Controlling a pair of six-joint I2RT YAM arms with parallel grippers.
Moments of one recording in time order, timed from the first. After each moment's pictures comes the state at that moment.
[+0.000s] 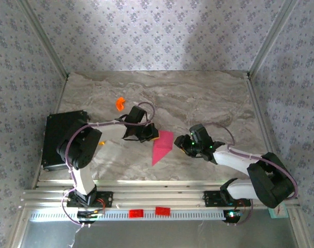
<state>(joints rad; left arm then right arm) -0.61 1.82 0.97 -0.09 0.55 -0.84 0.57 1.29 0.47 0.02 -0.25 1.13</state>
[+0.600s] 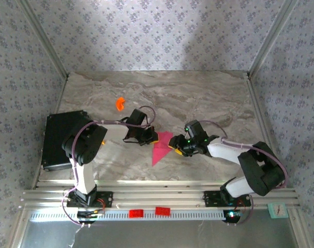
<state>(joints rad) -0.61 1.89 0.95 -0.05 0.58 -0.85 0.57 1.44 0.58 -0.06 -0.42 1.05</state>
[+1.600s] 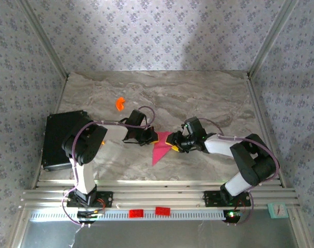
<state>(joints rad) -0.60 1.89 0.93 0.00 0.59 -0.85 0.53 1.55 0.61 0.10 -0.53 1.04</state>
